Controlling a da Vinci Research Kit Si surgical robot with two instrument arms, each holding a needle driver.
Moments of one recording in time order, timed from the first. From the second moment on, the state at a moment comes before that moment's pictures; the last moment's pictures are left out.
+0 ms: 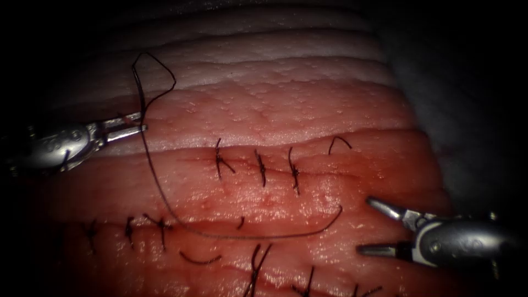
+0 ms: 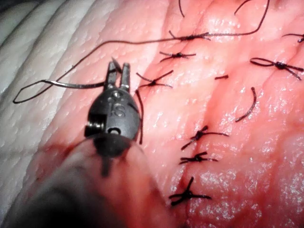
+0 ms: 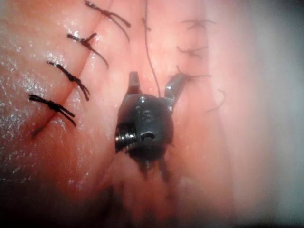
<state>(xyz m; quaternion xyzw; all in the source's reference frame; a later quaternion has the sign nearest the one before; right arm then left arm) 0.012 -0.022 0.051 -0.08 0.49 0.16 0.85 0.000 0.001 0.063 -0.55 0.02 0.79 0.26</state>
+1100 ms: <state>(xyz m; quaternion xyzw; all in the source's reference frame) 0.014 -0.011 0.061 0.08 0.54 0.27 0.79 0.000 0.001 0.062 -0.55 0.02 0.79 0.26</state>
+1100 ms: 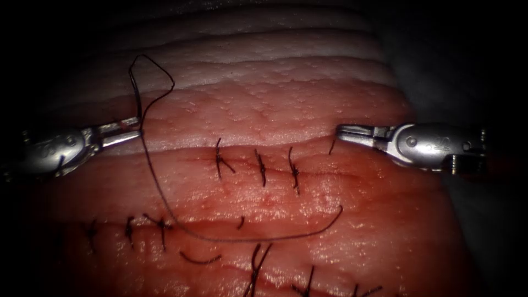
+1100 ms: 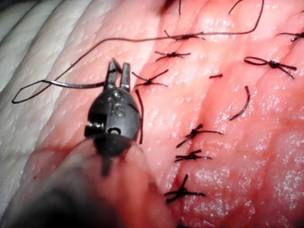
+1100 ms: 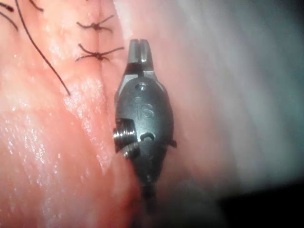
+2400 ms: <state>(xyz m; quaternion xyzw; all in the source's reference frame) 0.014 -0.005 0.059 0.26 0.43 0.45 0.74 0.000 0.000 0.063 -0.54 0.00 0.80 0.24</state>
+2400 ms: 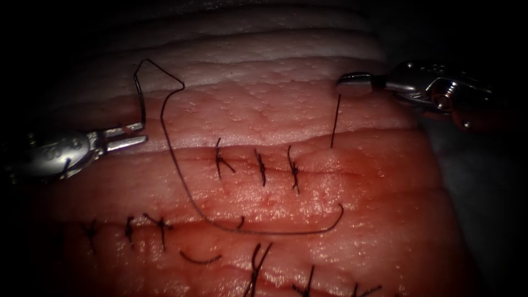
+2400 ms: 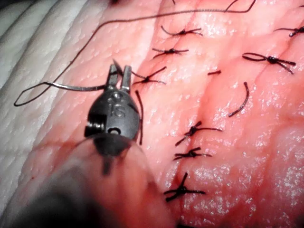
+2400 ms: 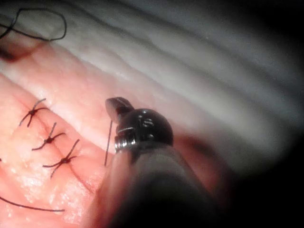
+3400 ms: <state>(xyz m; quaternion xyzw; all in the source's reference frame) 0.008 -0.008 0.054 0.14 0.56 0.33 0.75 0.000 0.004 0.066 -0.54 0.03 0.81 0.21</state>
